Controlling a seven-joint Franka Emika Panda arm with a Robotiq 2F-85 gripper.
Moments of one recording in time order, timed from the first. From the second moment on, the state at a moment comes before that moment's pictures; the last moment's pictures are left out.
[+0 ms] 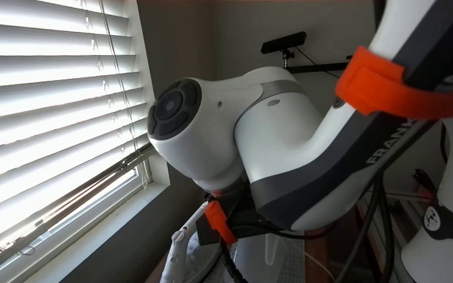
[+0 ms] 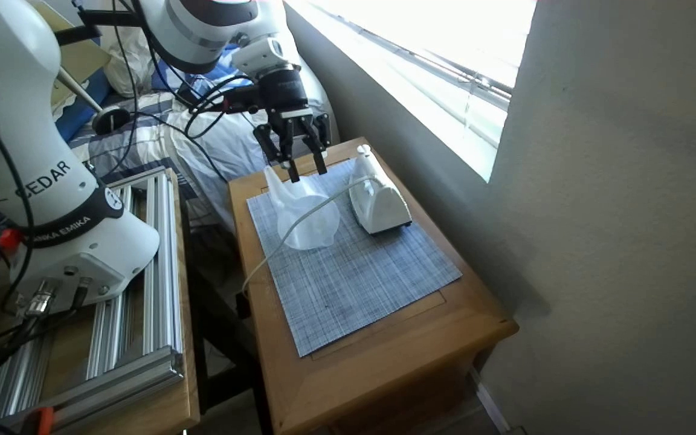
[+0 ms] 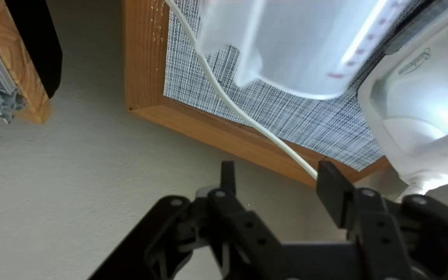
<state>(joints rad) 1.70 0.55 -1.36 -2.71 -0.21 2.55 1.72</state>
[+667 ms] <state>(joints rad) 1.61 0.54 -1.36 -2.70 -0.19 2.65 1.68</state>
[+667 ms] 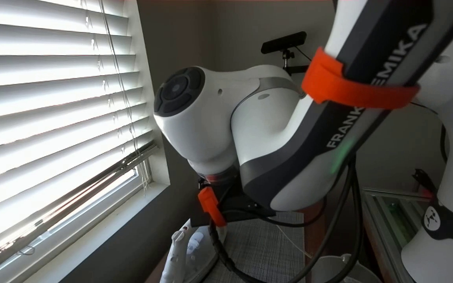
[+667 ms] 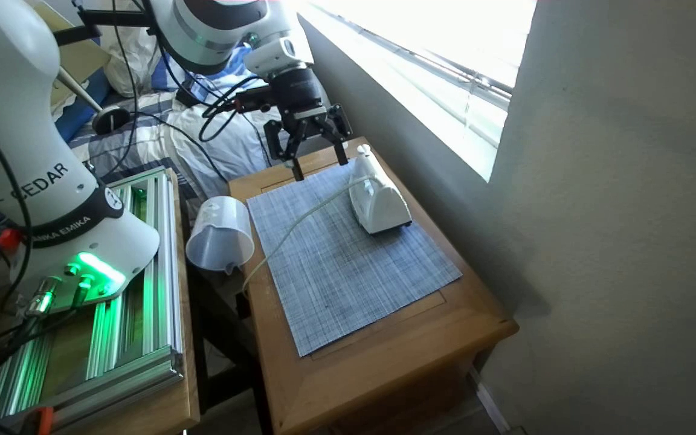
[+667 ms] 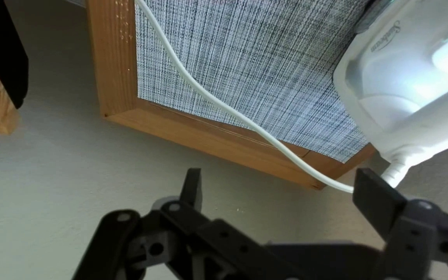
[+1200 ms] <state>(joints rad) 1.56 0.48 -1.38 -2.72 -0.11 2.78 1.54</state>
